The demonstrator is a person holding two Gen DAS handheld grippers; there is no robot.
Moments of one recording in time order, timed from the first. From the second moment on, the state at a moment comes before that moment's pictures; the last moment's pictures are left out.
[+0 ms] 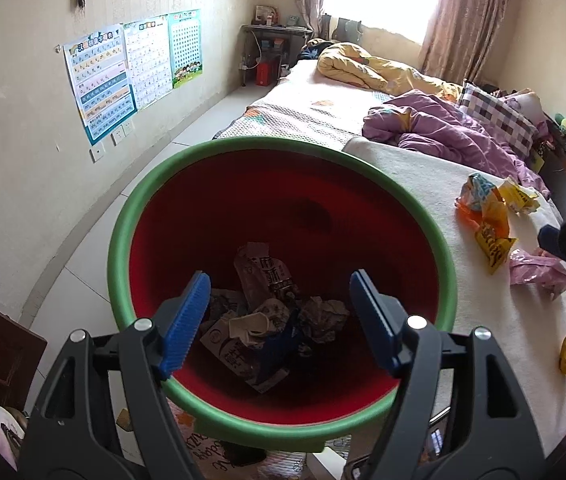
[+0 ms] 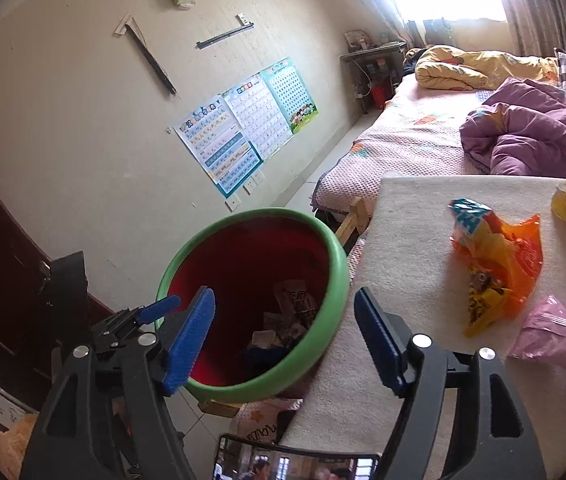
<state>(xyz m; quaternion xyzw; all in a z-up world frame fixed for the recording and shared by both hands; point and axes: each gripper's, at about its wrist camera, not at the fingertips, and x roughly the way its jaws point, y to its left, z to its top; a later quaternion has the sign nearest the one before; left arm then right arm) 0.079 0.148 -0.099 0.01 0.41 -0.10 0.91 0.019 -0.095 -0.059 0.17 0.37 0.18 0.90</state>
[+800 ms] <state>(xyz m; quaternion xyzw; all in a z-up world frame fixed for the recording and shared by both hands) 0.018 -0.061 -0.095 0.05 0.43 -0.21 0.87 -0.120 -0.285 -0.144 0.13 0.50 0.07 0.85</state>
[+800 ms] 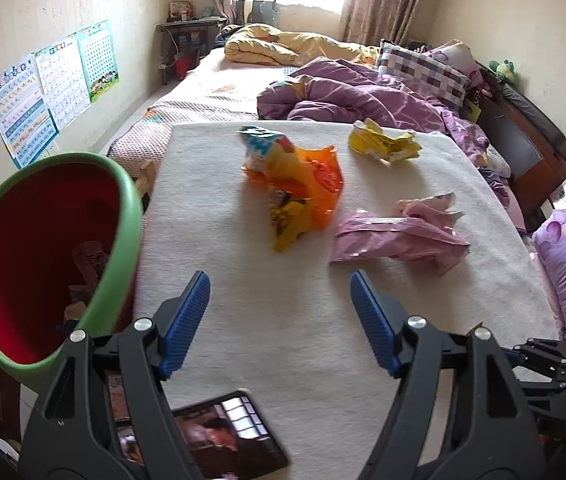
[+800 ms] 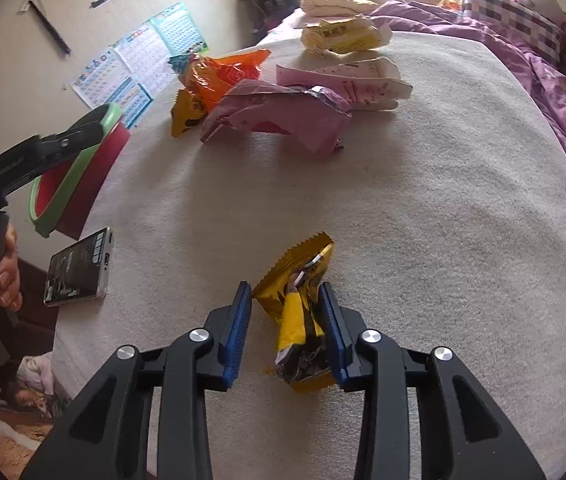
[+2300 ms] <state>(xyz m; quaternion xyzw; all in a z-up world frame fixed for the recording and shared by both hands) 0.023 -0.180 -0.156 -0.11 0.56 -0.19 0.80 -0.116 -0.381 -0.128 0.17 0.45 0.10 0.87</state>
